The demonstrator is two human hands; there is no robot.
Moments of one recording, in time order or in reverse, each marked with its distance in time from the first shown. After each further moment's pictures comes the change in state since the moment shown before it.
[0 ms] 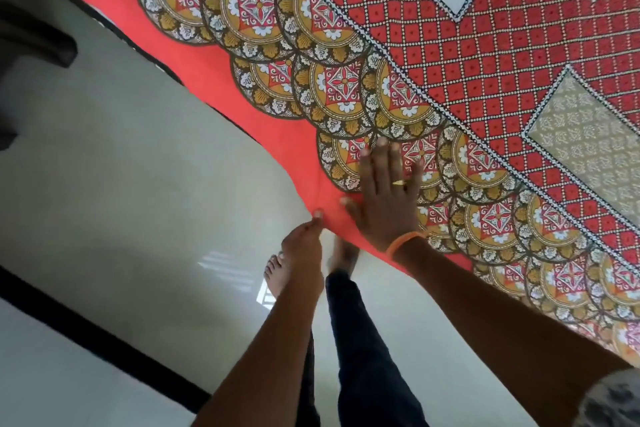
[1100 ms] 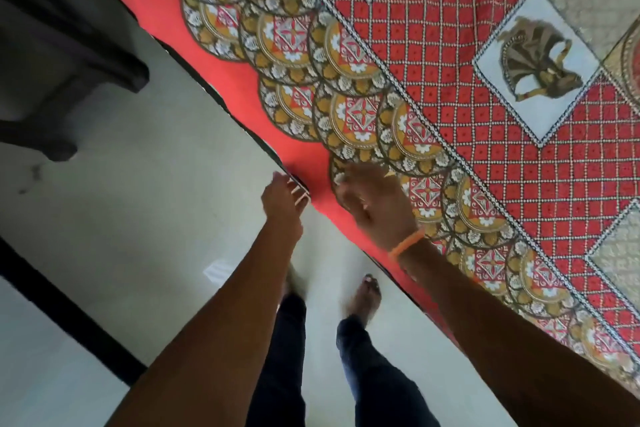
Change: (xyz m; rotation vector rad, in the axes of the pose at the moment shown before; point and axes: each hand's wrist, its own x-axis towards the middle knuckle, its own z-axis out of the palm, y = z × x) left_hand 0.093 0.235 -0.092 -0.625 -0.042 -0.042; right_hand 0.185 -0.113 -0.088 0.632 0.086 -0.370
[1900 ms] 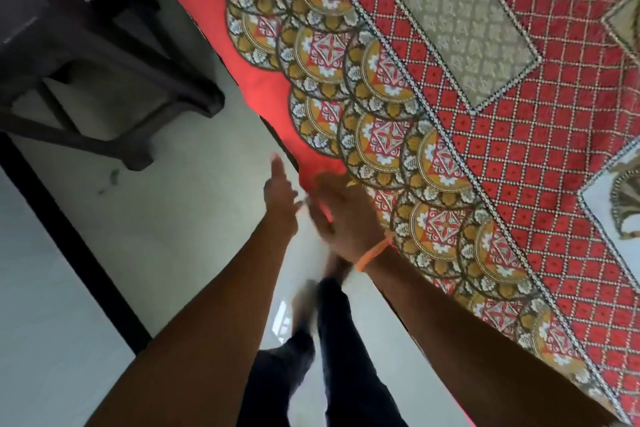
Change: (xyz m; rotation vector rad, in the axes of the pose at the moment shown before) left_hand 0.071 0.195 0.003 0.115 0.102 0.093; right_hand 0.209 -0.084 0.071 0.051 -0.035 -0.246
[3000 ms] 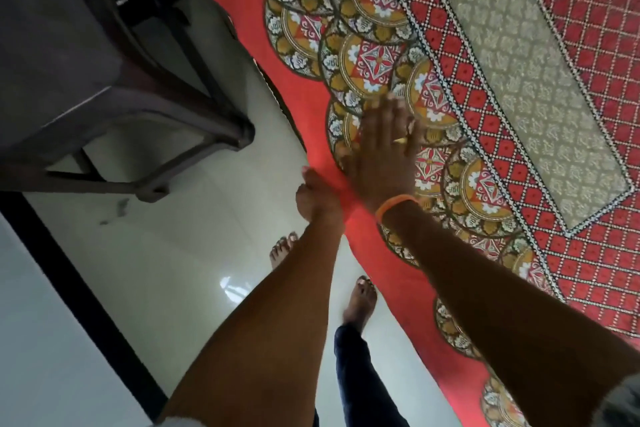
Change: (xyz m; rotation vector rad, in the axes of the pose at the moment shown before) left_hand 0.112 0.152 0.012 0.208 0.236 0.053; right_hand 0.253 0.026 0.083 -0.704 -0.261 0.345
